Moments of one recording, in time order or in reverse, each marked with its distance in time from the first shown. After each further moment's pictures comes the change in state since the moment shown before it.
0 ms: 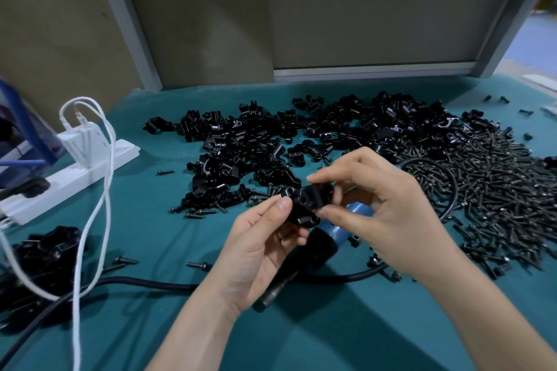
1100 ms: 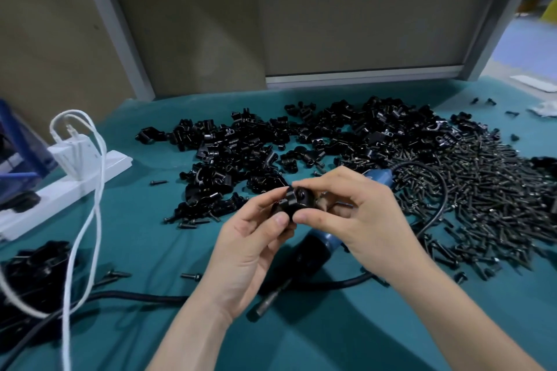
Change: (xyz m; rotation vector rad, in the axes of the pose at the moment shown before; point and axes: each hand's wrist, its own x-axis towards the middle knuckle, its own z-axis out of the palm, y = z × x) left_hand 0.007 -0.004 -0.004 0.052 0.072 0.167; right_hand 0.003 0.004 0.017 0.183 0.061 0.217
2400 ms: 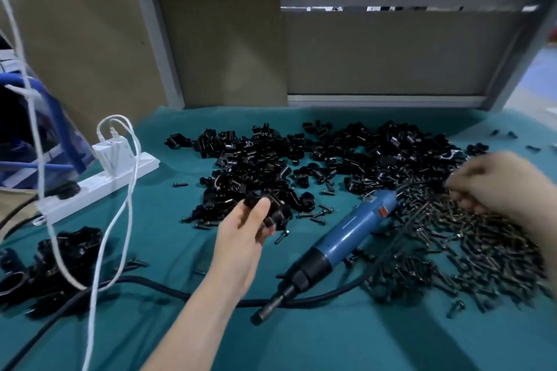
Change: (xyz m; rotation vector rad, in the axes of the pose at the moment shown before) left_hand 0.016 -0.004 -0.012 0.121 0.331 0.072; right_hand 0.045 0.021 -0.155 -0.705 0.205 0.566
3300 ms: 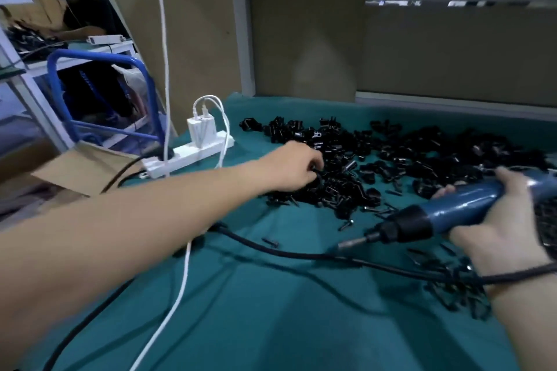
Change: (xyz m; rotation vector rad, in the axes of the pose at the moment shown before) left_hand 0.058 0.098 -0.010 1.904 -0.422 0.259; right_hand -0.052 -0.078 0.088 1.653 -0.114 0.496
